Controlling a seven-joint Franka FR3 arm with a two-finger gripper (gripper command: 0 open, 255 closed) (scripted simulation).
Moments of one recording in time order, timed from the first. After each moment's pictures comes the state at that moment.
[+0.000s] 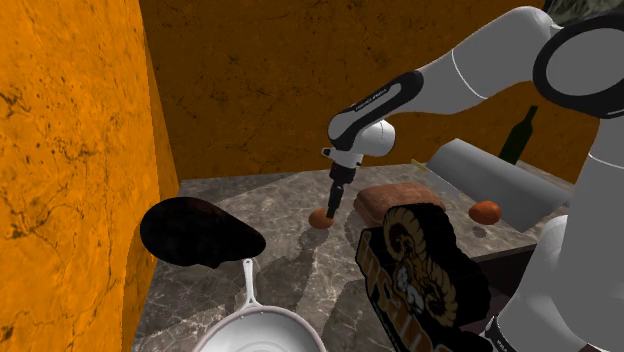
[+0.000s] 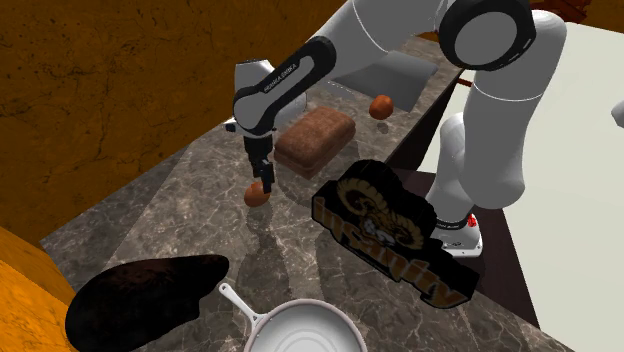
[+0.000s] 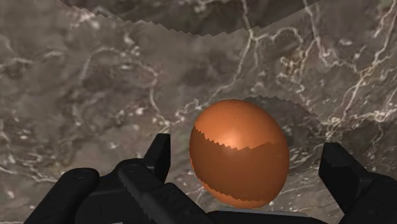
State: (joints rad) arm 0.21 0.16 -0.29 -2.22 0.47 2.26 -1.04
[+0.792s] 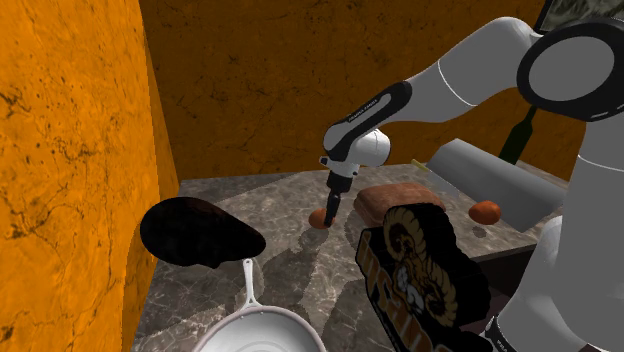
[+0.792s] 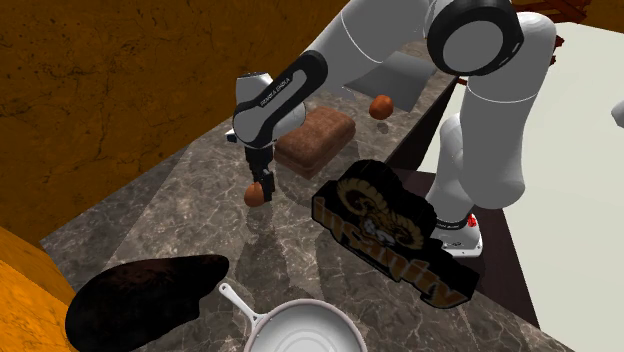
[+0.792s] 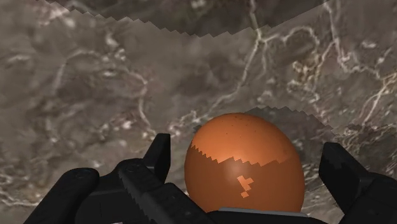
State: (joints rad) arm 0.22 0.21 -0.27 -2.24 0.52 2.32 -1.08
